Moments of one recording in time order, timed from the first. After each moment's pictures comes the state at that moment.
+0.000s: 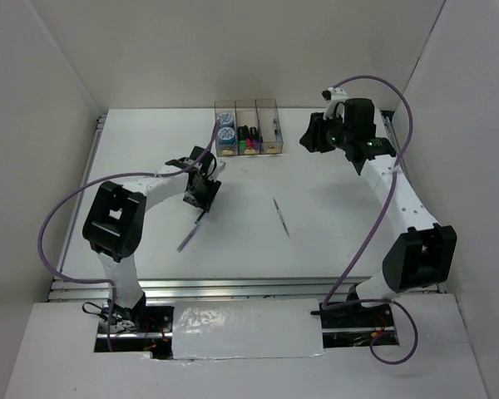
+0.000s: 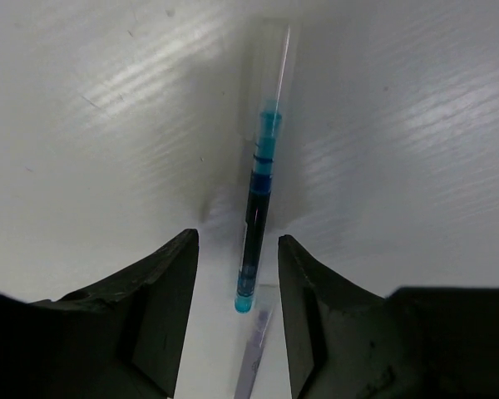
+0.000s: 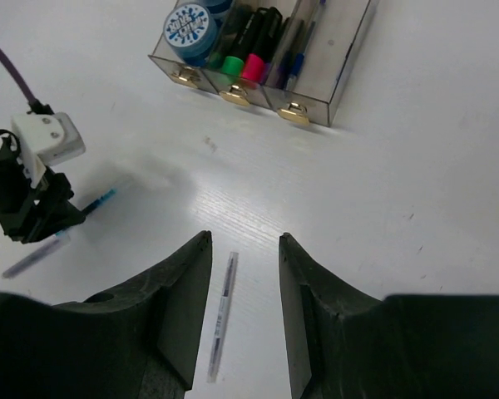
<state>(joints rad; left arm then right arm) -0.40 1.87 1.29 -0.60 0.00 -0.01 0.15 1.50 1.40 -0.39 -0.36 0.07</state>
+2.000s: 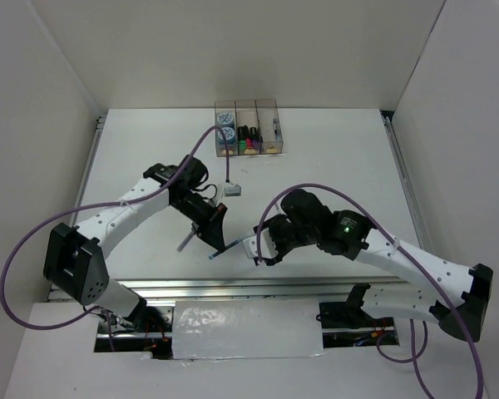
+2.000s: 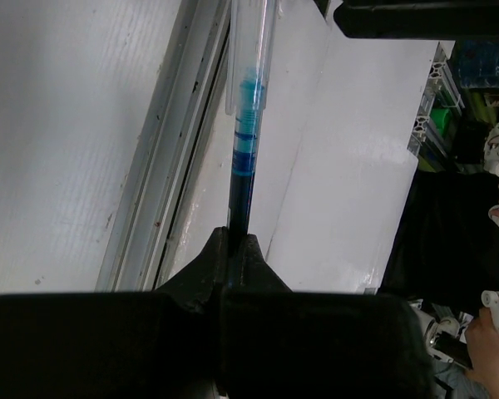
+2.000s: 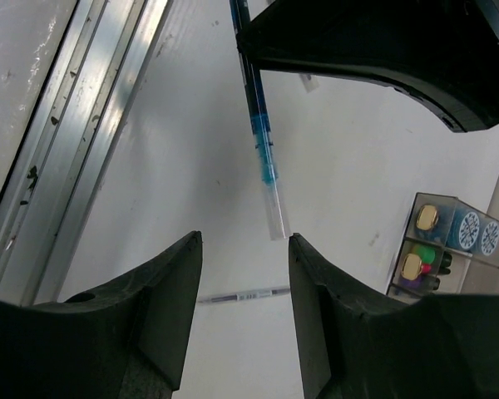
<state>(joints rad) -0.51 1.49 1.22 -1.10 0.93 0.28 0.97 1.05 1.01 -0.67 -0.34 -1.04</state>
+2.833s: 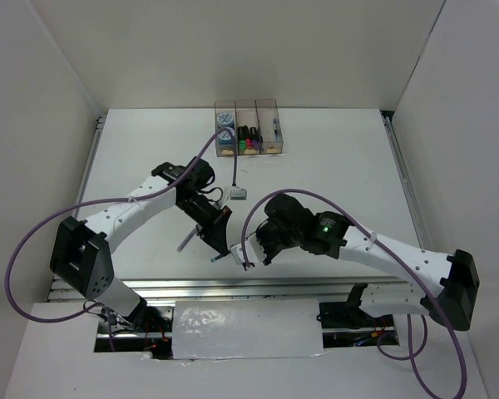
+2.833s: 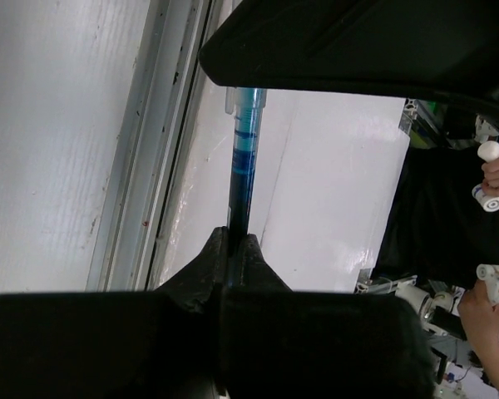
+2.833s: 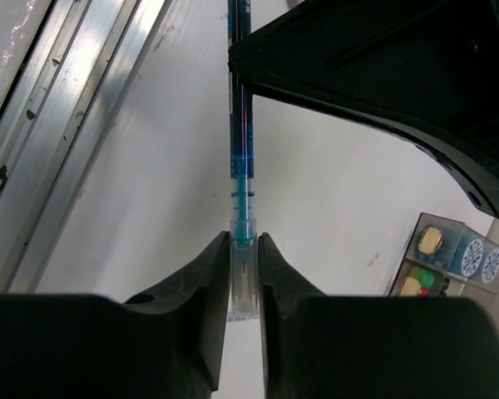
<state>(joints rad) -0.55 1.54 1.26 -1.15 0.95 0.32 1.01 1.16 0.96 -0.56 -0.30 -1.10</state>
